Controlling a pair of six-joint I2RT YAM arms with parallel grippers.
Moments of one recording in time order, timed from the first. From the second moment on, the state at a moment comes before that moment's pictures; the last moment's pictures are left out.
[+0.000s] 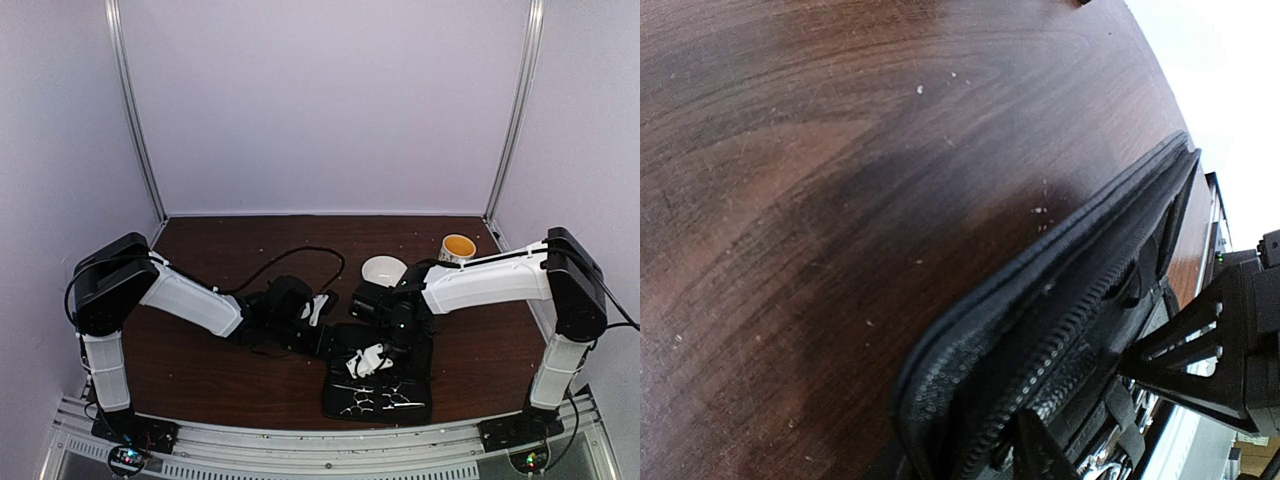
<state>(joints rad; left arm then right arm) -0.99 1.95 0.98 0.26 0.34 -0.65 1.01 1.81 1.17 -0.93 -0.15 -0.89</state>
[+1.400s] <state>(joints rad) -0.98 1.62 1.17 -0.34 -0.14 -0.31 0.70 1.27 0.97 -0.72 -0.18 -0.66</state>
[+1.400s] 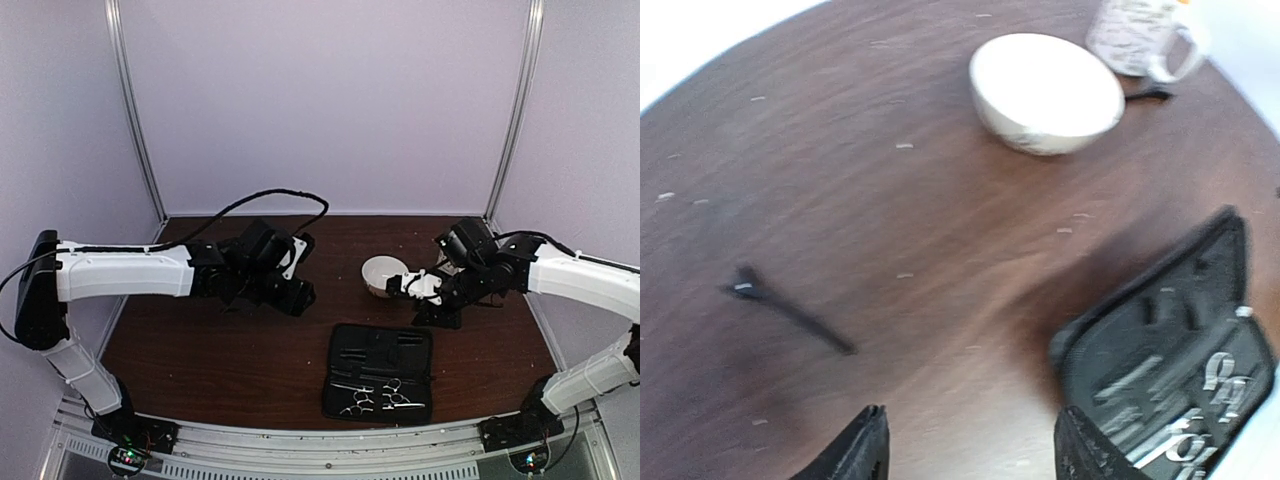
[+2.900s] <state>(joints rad) -0.82 1.55 1.14 -0.49 -0.30 -0.27 0.86 1.63 1.05 -0.57 -0.02 -0.67</state>
